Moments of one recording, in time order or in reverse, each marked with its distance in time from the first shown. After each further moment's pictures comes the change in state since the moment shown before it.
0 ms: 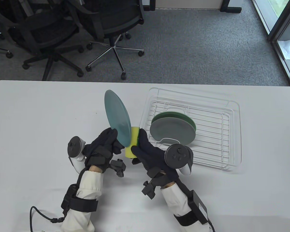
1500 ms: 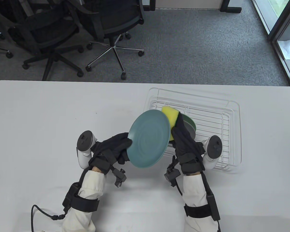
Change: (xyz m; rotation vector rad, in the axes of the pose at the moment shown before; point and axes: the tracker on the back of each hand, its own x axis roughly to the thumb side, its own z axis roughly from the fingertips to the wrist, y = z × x) left_hand 0.010 -0.033 -0.002 -0.405 -0.029 -0.117; right_hand -0.063 -0.072 0.008 -0.164 0.034 -0.520
